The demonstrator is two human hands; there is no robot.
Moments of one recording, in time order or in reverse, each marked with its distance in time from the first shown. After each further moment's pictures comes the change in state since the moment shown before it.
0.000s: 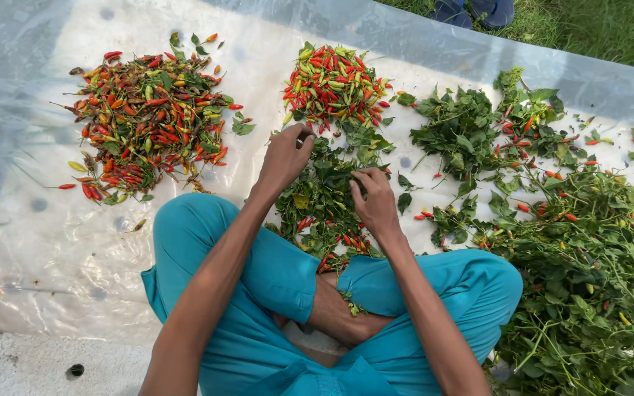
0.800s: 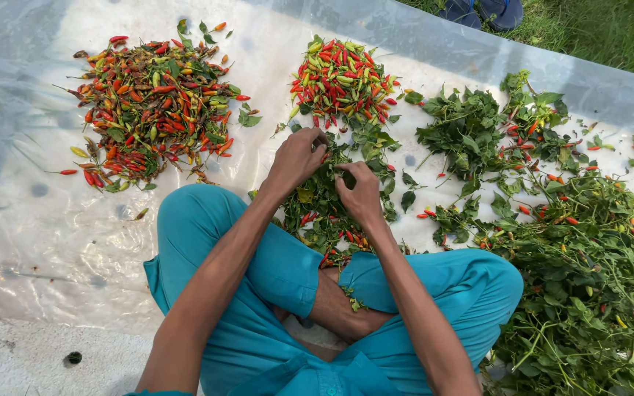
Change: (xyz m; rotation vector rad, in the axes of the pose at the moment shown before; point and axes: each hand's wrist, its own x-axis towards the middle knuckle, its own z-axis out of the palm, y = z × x) left_hand -0.002 -0.019 0.024 0.128 -0.047 0.074; right_hand 0.015 -0.004 0.046 0.277 -0.057 0.140
